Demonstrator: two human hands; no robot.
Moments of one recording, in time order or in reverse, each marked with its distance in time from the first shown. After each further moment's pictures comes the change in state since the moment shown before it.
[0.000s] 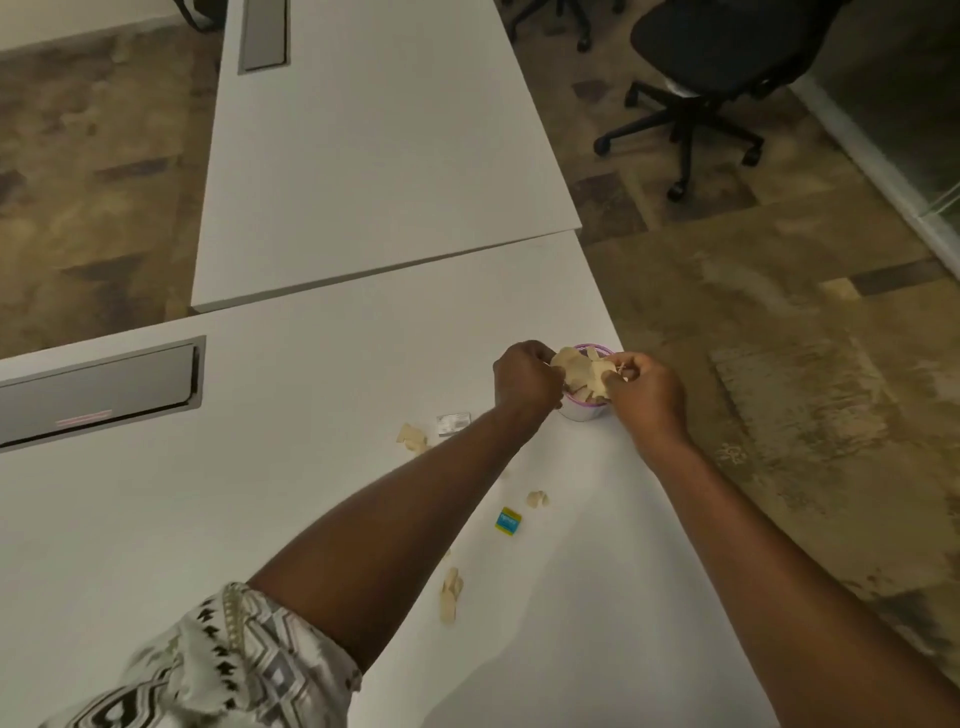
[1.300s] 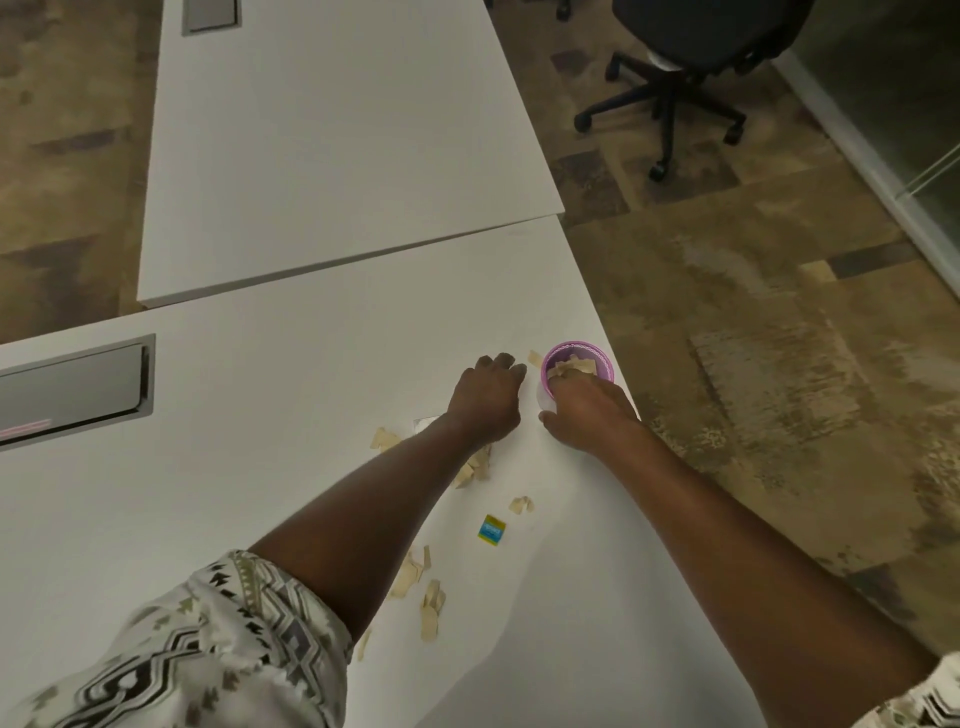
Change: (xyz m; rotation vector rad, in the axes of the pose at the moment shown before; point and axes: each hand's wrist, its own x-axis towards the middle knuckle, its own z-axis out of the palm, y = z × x) left_hand 0.061 -0.070 -0.002 1.009 -0.232 0.553; right_hand 0.016 0.012 0.039 -0.803 -0.395 -0.417
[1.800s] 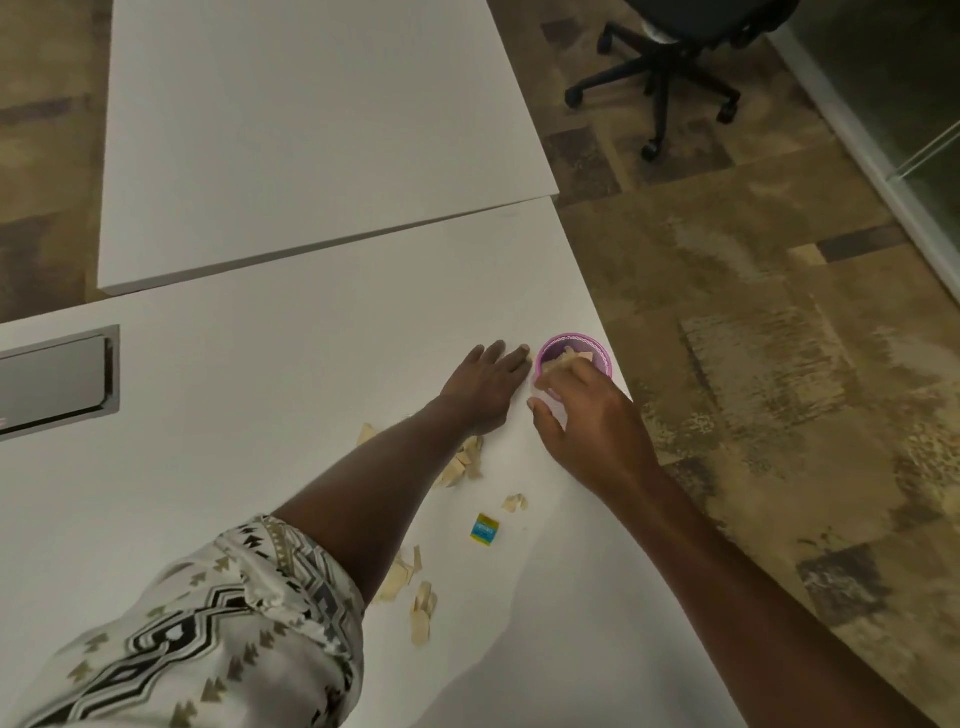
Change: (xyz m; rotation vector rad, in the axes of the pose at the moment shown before) left_hand 0.029 -0.021 0.029 0.212 -0.065 0.262; right_hand -0.053 -0.023 -0.021 0.231 0.411 -0.142
